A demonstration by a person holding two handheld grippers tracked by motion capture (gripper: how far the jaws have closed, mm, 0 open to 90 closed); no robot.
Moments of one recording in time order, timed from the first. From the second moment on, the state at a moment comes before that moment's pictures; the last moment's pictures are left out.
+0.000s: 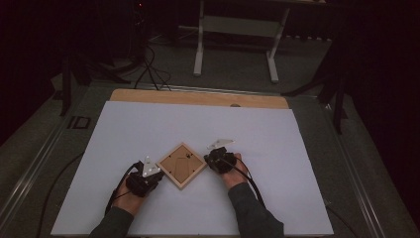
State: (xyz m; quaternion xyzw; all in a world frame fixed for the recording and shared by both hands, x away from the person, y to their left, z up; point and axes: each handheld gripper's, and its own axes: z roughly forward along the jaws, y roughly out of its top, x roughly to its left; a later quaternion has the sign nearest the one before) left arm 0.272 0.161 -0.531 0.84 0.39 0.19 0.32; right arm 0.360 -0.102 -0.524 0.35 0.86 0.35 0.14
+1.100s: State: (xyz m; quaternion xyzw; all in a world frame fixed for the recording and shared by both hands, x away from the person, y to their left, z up) left arm 0.288 0.146 -0.528 0.82 0.41 0.20 0.34; right arm 0.350 -0.112 -0.523 0.35 0.86 0.35 0.13
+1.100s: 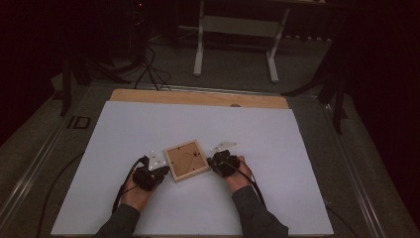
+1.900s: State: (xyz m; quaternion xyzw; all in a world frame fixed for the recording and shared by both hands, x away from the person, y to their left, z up) left arm 0.302 0.140 -0.530 0.83 0.41 0.19 0.34; right arm 0.329 -0.129 -0.530 0.35 0.86 0.36 0.12
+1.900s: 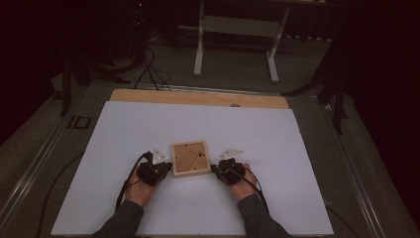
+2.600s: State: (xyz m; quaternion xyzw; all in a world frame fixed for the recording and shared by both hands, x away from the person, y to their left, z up) left arm 0.302 0.135 -0.532 0.82 0.42 0.17 0.35; right arm 0.323 -0.137 -0.531 0.37 0.85 0.37 0.12
